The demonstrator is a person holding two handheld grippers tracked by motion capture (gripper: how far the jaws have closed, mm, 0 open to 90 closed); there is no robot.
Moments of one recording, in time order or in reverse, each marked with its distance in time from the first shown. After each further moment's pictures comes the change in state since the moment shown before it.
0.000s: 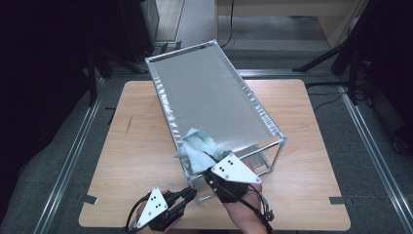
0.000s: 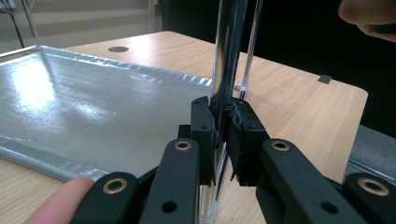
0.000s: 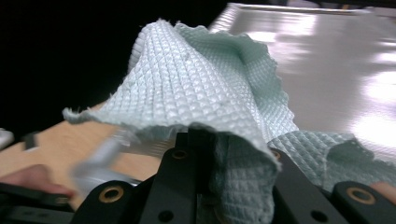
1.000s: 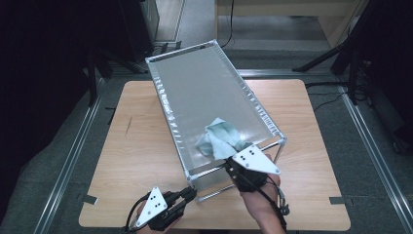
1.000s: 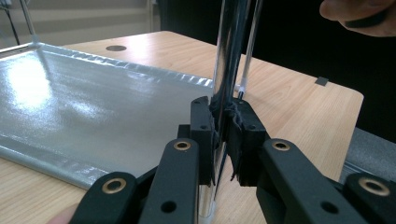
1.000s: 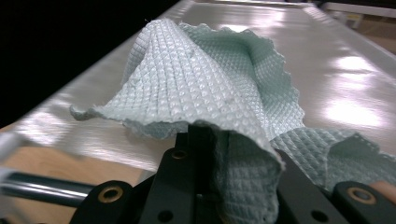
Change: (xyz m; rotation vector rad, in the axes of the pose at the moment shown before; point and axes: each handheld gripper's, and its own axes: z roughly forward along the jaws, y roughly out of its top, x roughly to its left) left arm 0.001 -0.001 0.000 -0.002 -0.010 -0.021; right arm -0.033 -0.003 -0.006 0.015 -0.107 0.014
